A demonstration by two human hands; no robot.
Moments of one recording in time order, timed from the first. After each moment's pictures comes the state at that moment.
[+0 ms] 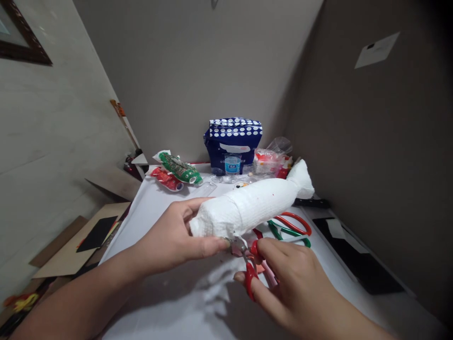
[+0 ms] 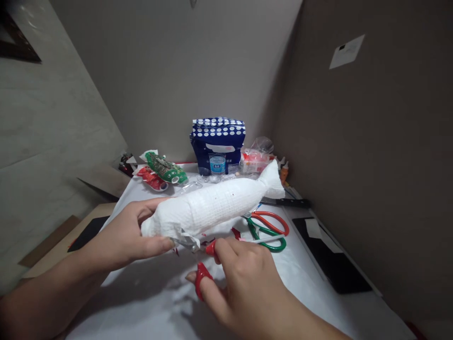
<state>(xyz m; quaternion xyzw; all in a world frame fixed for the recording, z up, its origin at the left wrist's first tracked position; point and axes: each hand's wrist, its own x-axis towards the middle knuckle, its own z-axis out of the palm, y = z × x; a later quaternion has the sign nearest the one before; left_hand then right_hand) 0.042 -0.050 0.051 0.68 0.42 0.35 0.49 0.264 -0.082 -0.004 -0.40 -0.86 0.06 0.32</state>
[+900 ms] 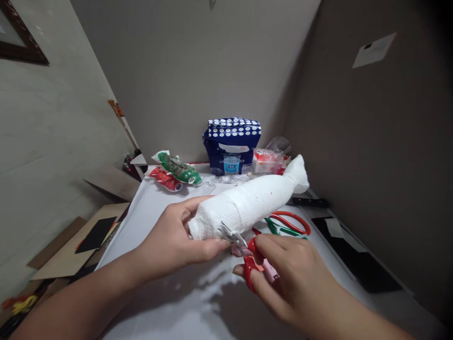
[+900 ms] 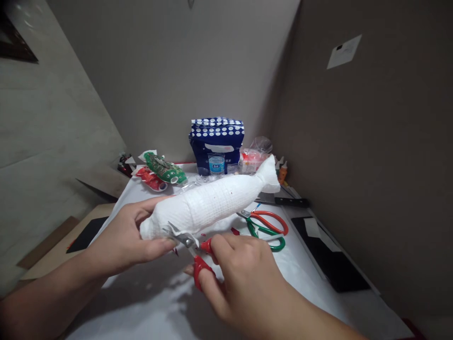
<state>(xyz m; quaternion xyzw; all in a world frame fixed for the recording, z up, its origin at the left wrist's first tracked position) 0.049 -0.055 0.054 0.68 0.46 0.38 0.43 0.263 -0.078 0.011 -0.39 -0.87 0.05 0.31</state>
